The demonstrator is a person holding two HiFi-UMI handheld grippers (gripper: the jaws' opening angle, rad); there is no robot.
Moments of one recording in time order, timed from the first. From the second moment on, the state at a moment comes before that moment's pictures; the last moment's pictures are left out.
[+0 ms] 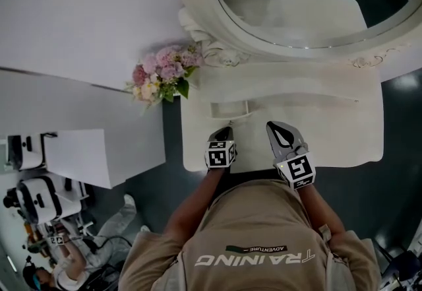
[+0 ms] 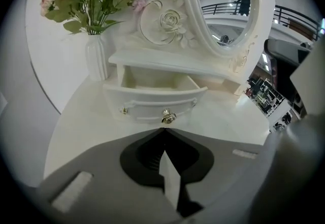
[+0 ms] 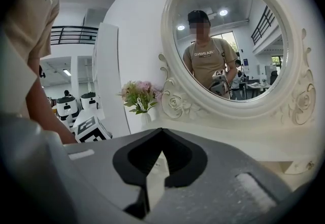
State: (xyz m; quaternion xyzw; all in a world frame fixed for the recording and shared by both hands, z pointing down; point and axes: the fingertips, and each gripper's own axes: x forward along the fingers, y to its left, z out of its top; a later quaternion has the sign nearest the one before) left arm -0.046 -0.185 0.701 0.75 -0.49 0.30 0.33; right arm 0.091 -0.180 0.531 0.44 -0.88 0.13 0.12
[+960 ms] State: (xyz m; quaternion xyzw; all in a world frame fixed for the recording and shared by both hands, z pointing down) left arm -0.036 -0.211 0.709 0.73 -0.51 0.31 0.33; right arm 0.106 -0.187 0.547 0.43 -0.88 0.15 0.14
